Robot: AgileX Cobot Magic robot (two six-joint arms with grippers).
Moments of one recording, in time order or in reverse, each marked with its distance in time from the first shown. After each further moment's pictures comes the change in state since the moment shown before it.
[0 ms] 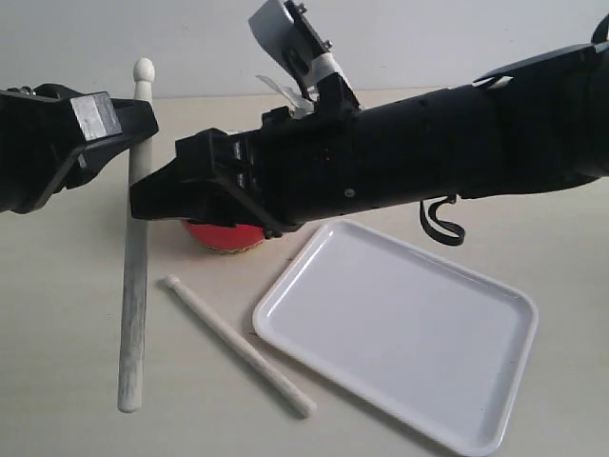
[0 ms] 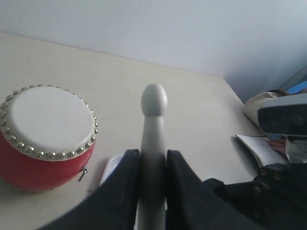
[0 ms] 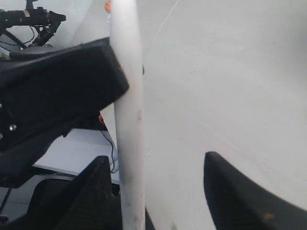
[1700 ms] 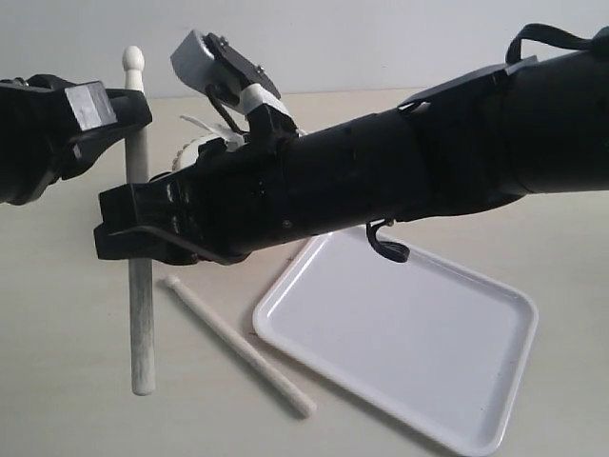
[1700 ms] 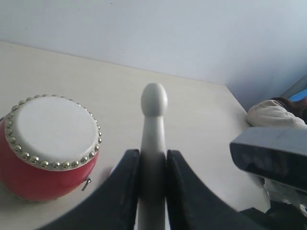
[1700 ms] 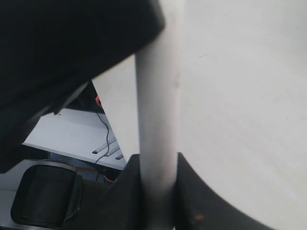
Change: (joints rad) left arm 0.000 0.002 0.000 -0.008 -0.027 0.018; right arm 0.108 0.076 -0.063 0.008 -0.056 -0.033
